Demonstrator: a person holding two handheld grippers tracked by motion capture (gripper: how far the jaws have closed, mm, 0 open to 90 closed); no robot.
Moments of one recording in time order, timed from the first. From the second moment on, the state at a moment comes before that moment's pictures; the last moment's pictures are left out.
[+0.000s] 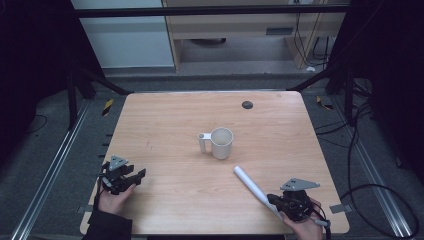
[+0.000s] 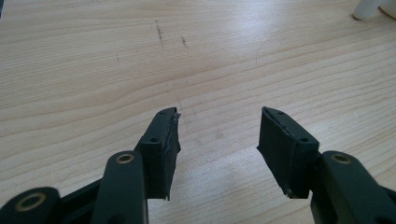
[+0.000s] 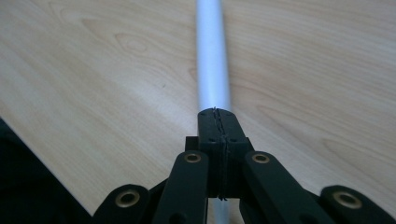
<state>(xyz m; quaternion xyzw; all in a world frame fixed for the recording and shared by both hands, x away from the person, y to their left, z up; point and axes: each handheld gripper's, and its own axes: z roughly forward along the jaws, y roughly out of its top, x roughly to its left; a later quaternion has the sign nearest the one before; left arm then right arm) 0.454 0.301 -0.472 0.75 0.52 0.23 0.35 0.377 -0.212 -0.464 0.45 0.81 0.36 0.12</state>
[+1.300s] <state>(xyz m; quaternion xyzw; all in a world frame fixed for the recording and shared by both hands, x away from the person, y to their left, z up) 0.453 0.301 -0.472 0.75 0.52 0.23 0.34 0.382 -0.221 -0.481 0.48 0.82 0.29 0.11</state>
